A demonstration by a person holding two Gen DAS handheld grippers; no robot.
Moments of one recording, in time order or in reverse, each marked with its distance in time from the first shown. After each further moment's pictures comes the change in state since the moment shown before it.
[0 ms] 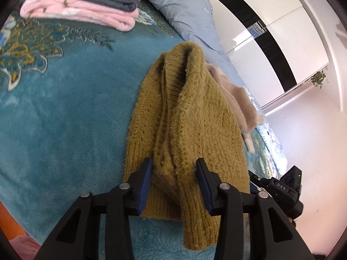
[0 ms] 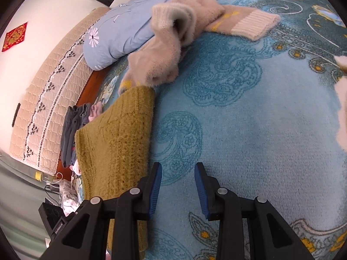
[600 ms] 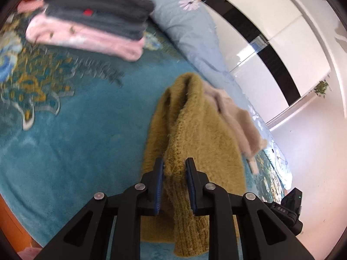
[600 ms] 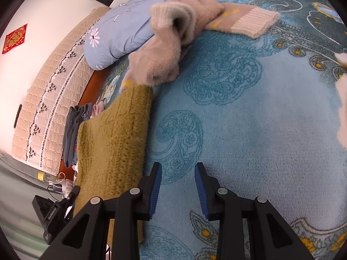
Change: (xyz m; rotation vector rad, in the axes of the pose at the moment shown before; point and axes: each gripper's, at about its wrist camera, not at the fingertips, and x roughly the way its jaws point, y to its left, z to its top) left arm -0.005 0.012 0.032 -0.038 -0.081 0.032; right arm -0.004 -0.003 0.000 0.004 0.010 0.014
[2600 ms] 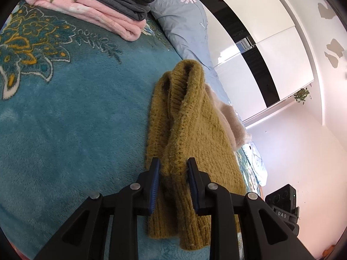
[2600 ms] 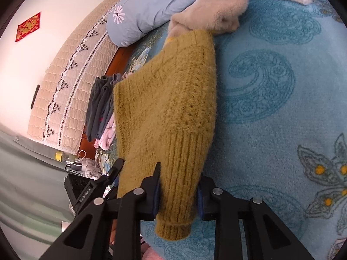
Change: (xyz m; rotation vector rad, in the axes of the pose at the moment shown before) left arm 0.015 0.031 -0.006 -0.034 0.035 -0.212; right arm 0.028 0.072 -0.061 -0.012 0.104 0.148
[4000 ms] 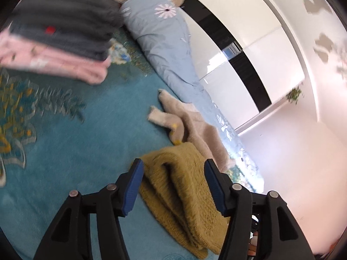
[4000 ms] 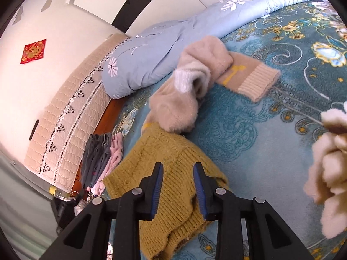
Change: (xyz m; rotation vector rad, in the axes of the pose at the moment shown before) left arm -0.003 -0.070 0.074 0.125 -0.081 0.000; right arm -0.109 -0.047 0.078 -0.023 -0.302 -0.071
